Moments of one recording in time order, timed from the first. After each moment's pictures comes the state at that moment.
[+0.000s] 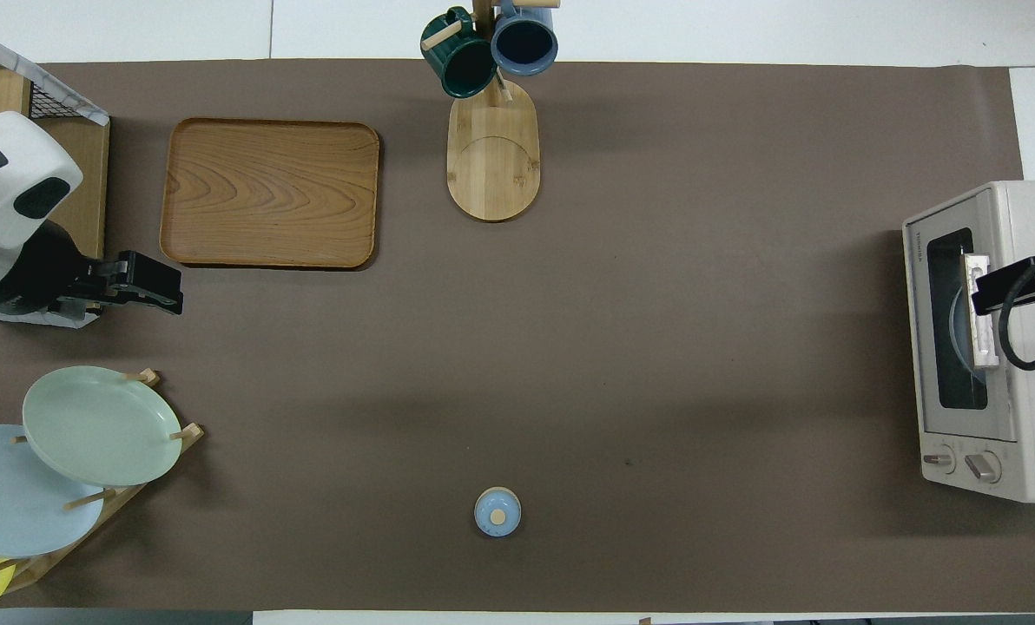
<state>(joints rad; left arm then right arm) -0.11 -0.02 -0.06 -1.65 -0.05 1.51 -0.14 -0.04 -0.01 -0.05 -1.63 -0.08 1.49 -0.16</state>
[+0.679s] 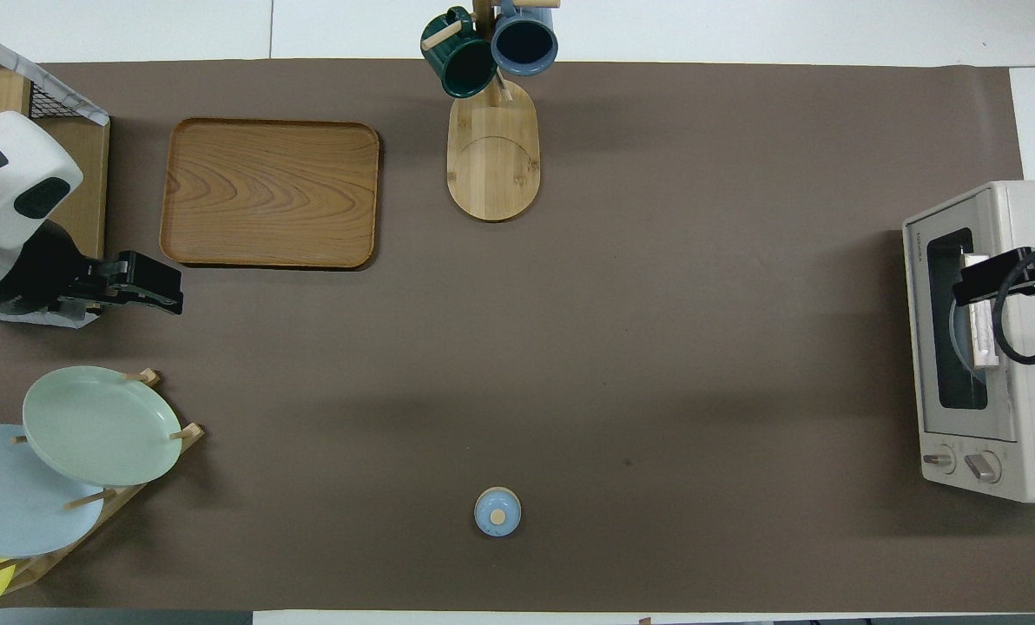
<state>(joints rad) -0.11 -0.02 -0.06 -1.65 -0.05 1.51 -0.14 -0.04 0.00 -0.05 -1.62 -0.02 1.51 -0.16</state>
